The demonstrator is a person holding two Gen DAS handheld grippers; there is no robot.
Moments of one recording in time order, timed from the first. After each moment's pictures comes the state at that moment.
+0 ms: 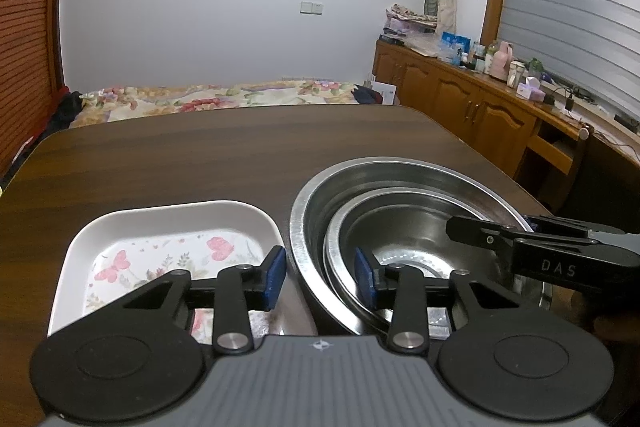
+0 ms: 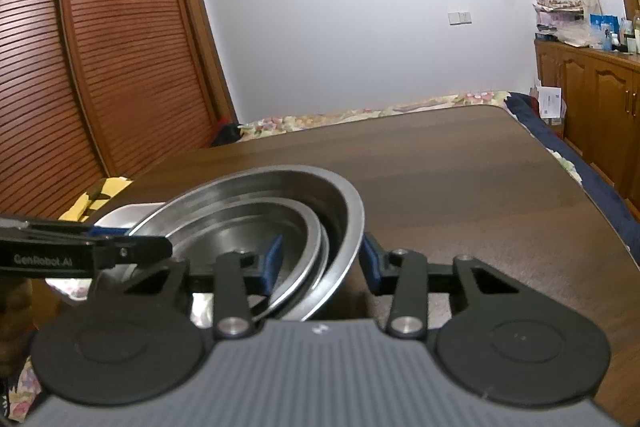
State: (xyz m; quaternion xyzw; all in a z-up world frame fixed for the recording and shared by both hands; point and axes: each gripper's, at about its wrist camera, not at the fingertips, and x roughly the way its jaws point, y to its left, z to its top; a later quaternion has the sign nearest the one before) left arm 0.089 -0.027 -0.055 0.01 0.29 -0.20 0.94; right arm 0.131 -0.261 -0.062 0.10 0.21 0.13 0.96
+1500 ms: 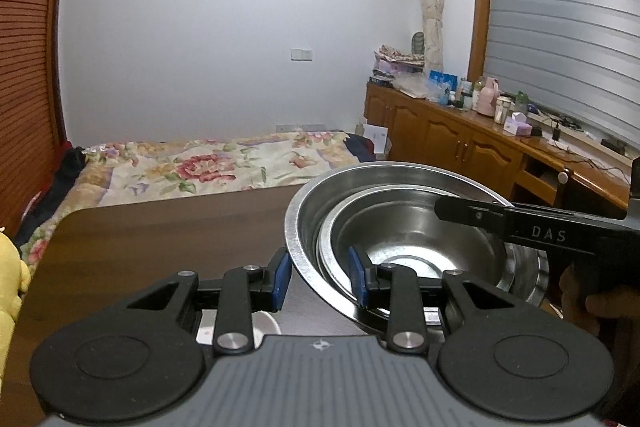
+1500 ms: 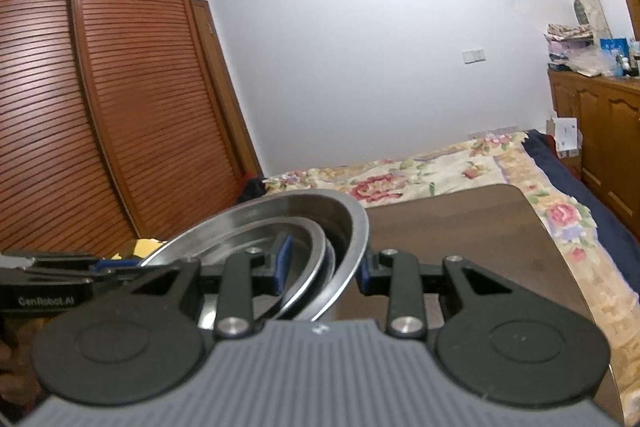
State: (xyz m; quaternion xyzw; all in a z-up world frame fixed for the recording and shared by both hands) left arm 0.068 -0.025 0.027 0.02 0.23 -0.21 0.95; right arm 0.138 -0.272 0.005 0.13 0.15 0.16 0.97
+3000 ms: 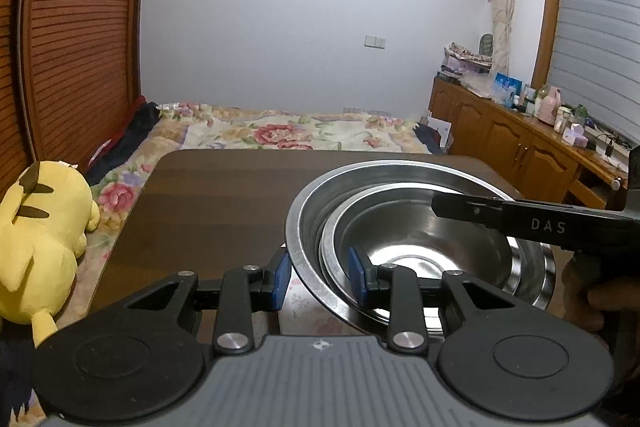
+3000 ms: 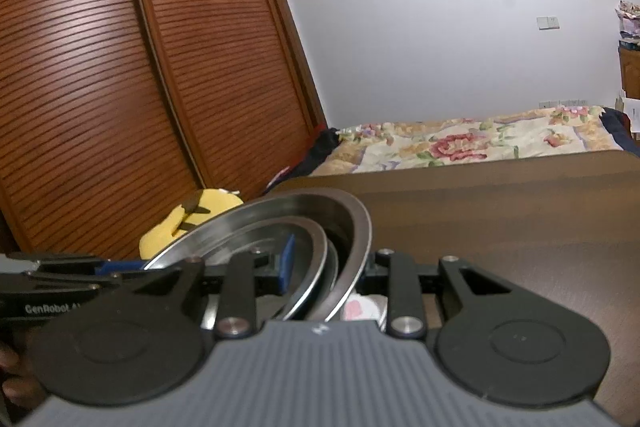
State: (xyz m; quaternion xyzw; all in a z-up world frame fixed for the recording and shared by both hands) left arm 0.050 0.081 -0.002 -0.02 0.26 -0.12 0.96; right arm 0.147 -0.167 -0.004 0.11 0.21 0.25 0.94
